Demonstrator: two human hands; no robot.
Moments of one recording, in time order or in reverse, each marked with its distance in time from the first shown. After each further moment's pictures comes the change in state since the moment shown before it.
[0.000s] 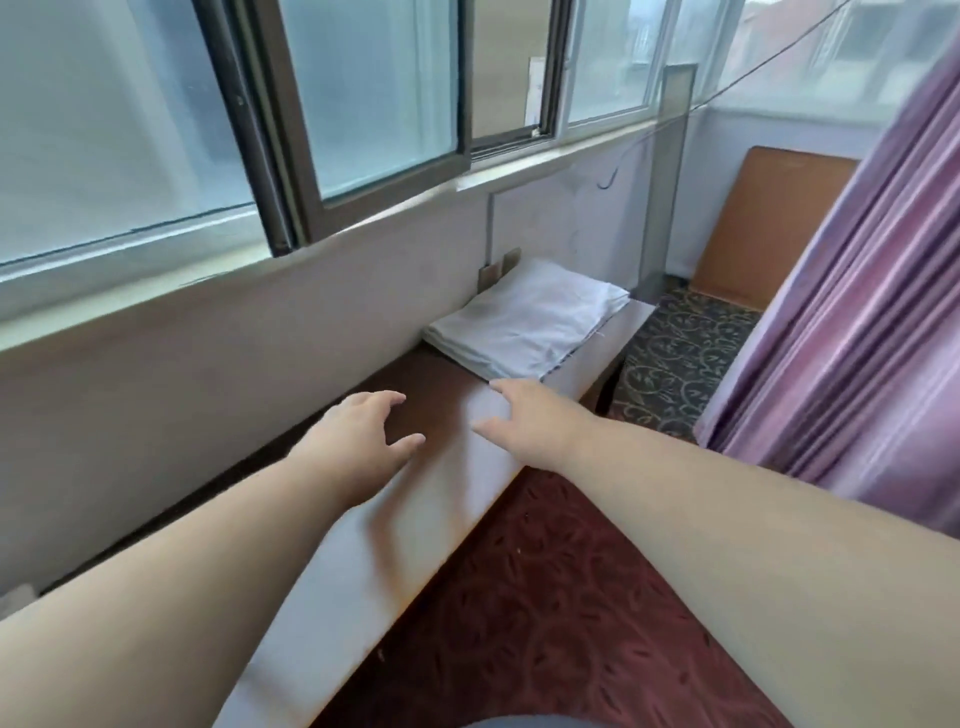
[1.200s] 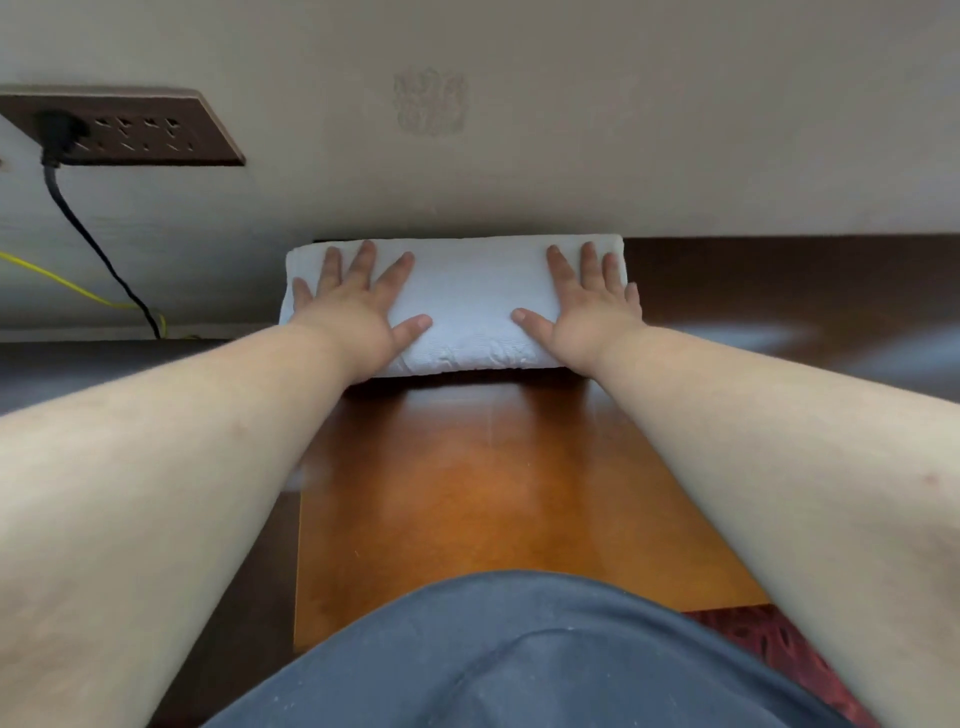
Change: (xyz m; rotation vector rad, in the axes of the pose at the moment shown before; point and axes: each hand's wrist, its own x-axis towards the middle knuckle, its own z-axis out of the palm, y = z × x) left_hand -0.326 -0.605 0.054 0.085 -0.201 -0.823; right_hand 0.079 -0.450 0.507 -0.439 -0.486 -0.412
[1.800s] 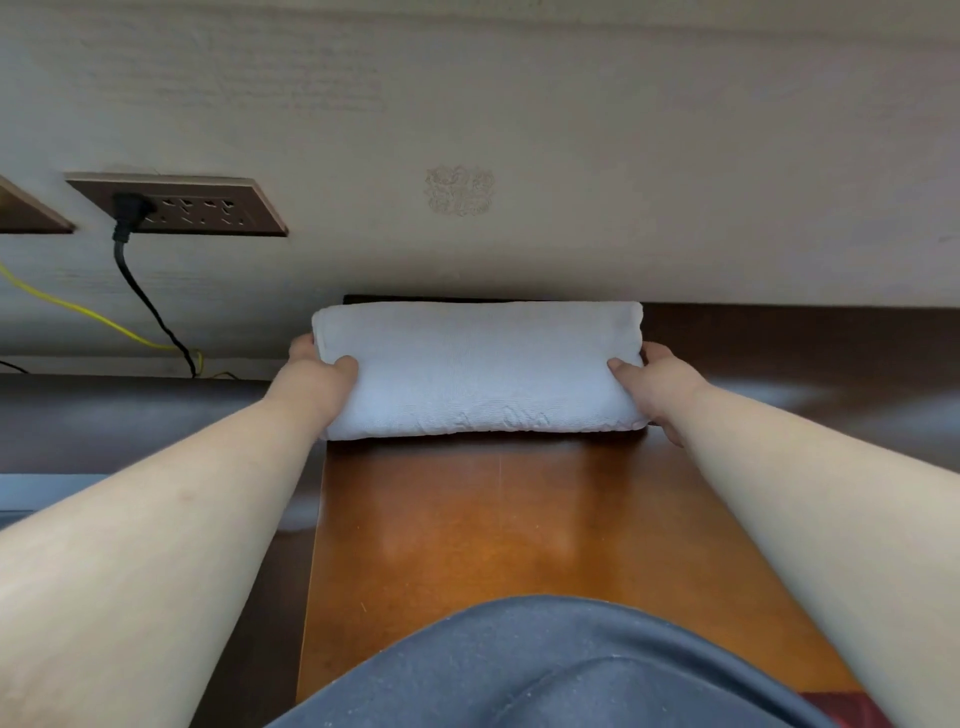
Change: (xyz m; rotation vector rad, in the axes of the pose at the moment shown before) left_hand -0.008 -0.048 0.004 -0.902 0.078 -0.631; right_hand 0.018 0.053 -0.014 0.742 -0.130 0.382
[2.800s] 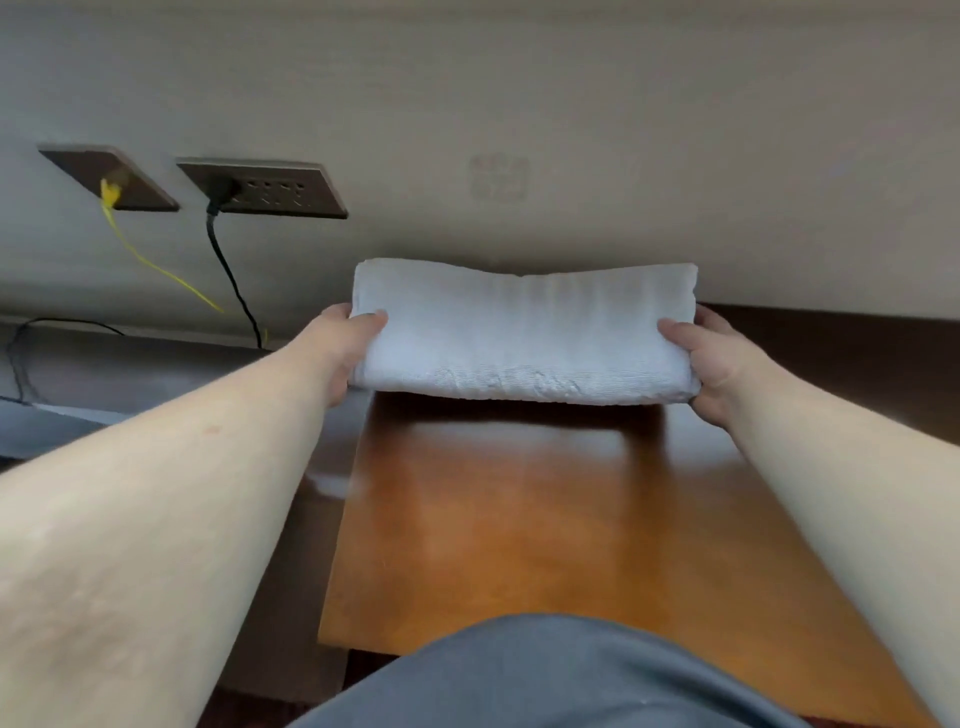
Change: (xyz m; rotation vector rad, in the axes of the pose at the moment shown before) left_hand -0.028 0.013 -0.018 -0.580 -0.067 0.002; right_hand -0.010 -0.004 -0.022 0.810 -0.159 -0.141
